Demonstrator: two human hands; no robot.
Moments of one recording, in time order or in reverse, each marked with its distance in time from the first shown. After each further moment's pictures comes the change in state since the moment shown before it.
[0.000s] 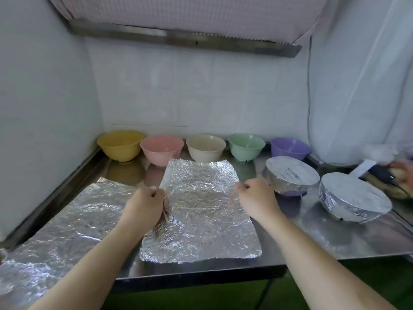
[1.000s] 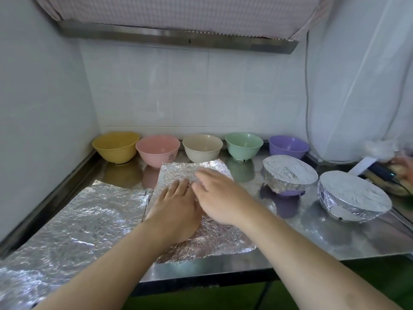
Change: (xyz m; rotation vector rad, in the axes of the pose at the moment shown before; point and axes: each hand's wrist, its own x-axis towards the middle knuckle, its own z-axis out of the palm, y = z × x) left_hand -0.010 0.034 0.051 0.811 -0.228 0.540; right_hand -0.018 -0.066 -0.003 -0.169 -0.356 -0.407
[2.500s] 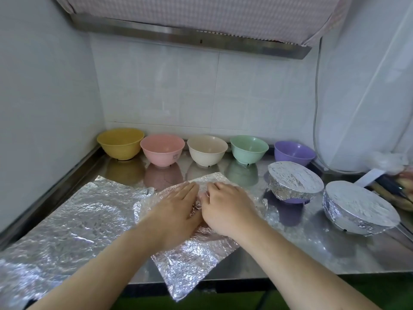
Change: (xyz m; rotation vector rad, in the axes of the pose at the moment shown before) left_hand -0.008 -0.015 0.004 -0.206 0.063 0.083; right_hand 0.007 0.018 0.029 -0.309 0.019 0.079
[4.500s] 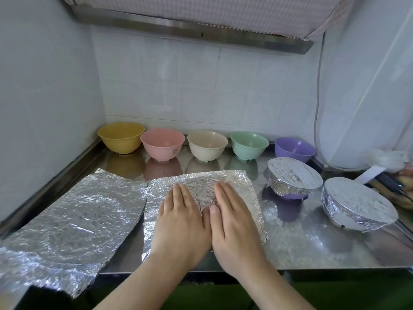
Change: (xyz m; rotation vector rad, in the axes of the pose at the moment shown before) left_hand -0.031 0.059 0.021 0.157 0.094 -0.346; right_hand -0.070 0.006 0.036 0.363 0.364 -0.069
